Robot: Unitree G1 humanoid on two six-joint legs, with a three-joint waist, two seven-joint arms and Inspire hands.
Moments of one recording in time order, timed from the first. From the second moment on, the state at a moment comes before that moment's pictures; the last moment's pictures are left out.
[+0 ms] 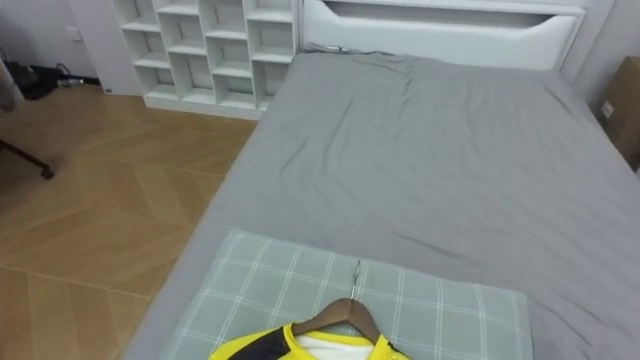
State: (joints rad) left arm 0.18 0.21 0.27 1.01 0.06 -0.09 0.78; right arm 0.07 -0.21 0.05 1.31 0.32 -0.02 0.19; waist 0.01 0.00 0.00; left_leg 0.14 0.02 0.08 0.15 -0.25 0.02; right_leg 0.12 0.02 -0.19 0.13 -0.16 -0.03
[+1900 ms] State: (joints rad) left arm 0.11 0.24 -0.06 0.54 1.00 -0.08 0.80; right arm 0.05 -0.23 0.06 1.30 0.27 -0.05 0.20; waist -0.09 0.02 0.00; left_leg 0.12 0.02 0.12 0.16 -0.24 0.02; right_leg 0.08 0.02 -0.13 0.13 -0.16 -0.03
